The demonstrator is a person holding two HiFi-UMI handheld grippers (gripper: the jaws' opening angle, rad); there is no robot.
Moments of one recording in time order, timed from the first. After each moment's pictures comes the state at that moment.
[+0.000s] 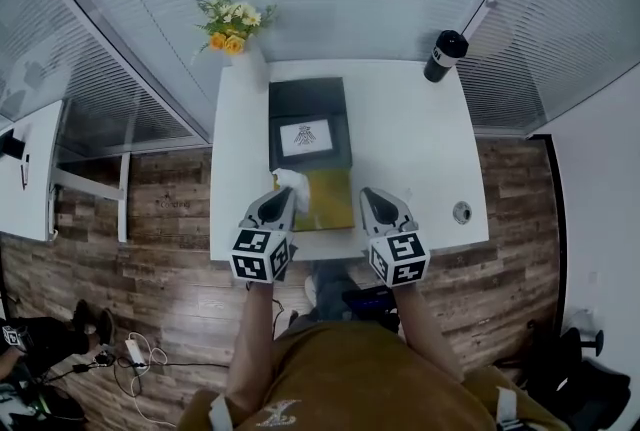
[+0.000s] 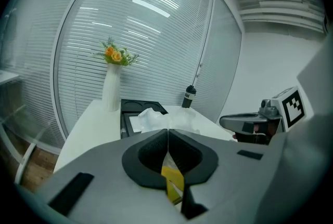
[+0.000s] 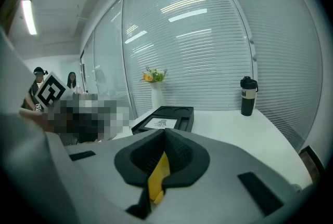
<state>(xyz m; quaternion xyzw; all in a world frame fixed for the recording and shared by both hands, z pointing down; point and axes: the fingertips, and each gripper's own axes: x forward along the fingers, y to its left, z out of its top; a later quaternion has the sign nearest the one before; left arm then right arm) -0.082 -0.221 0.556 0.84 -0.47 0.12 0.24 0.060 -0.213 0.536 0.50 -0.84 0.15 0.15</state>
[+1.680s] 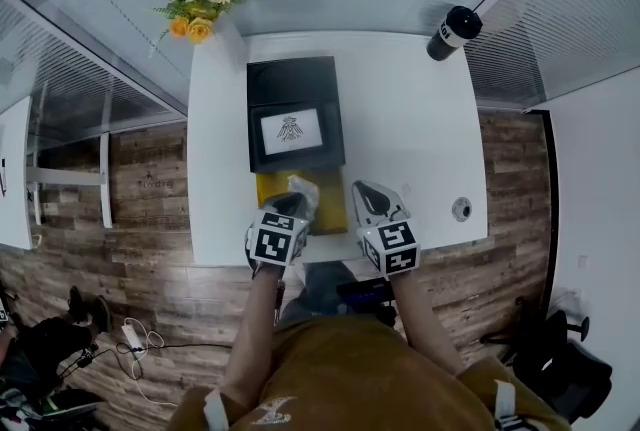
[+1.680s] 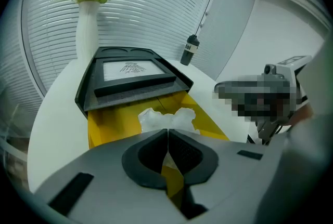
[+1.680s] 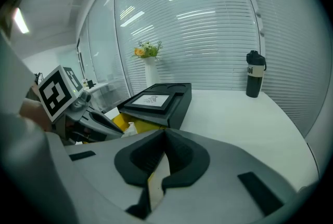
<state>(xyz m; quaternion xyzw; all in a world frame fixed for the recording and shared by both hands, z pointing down) -0.032 -0.230 0.682 0.80 -0.38 0.32 0.34 0.072 -0.252 0.622 0.48 -0.83 0.20 0.23</state>
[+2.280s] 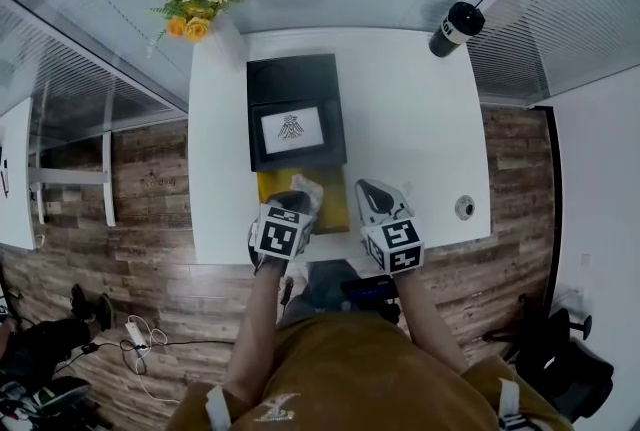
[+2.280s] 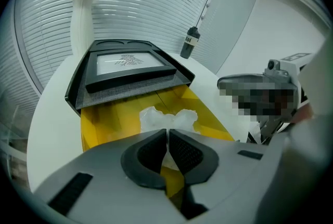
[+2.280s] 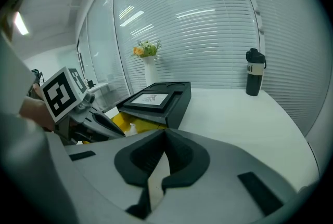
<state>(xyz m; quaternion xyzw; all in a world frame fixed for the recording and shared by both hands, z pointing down) -0.025 -0.229 0.692 0.79 -0.36 0.35 0.35 0.078 -0.253 0.625 0.47 -0.83 0.20 0.23</state>
